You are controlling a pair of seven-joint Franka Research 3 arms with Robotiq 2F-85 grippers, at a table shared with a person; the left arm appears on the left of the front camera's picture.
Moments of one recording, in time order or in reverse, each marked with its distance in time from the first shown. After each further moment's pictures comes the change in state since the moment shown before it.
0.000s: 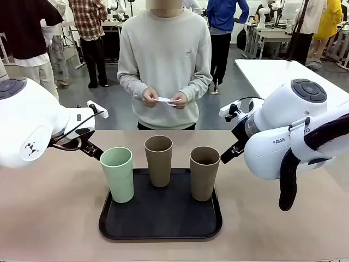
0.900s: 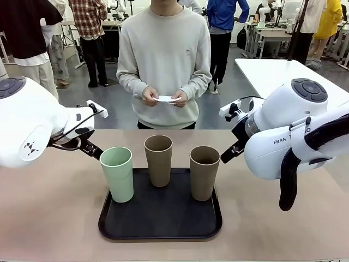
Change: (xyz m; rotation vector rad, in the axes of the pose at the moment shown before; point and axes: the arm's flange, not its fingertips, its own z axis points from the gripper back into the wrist) left arm 0.000 0.000 0.000 0.000 0.000 0.000; right arm 0.000 0.000 0.000 0.000 0.000 0.000
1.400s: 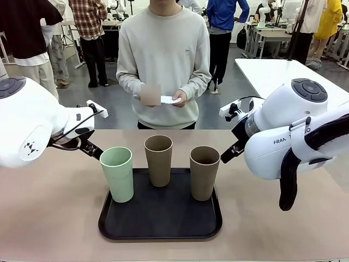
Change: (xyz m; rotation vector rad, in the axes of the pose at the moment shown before) left arm 0.000 0.000 0.000 0.000 0.000 0.000; right arm 0.000 0.000 0.000 0.000 0.000 0.000
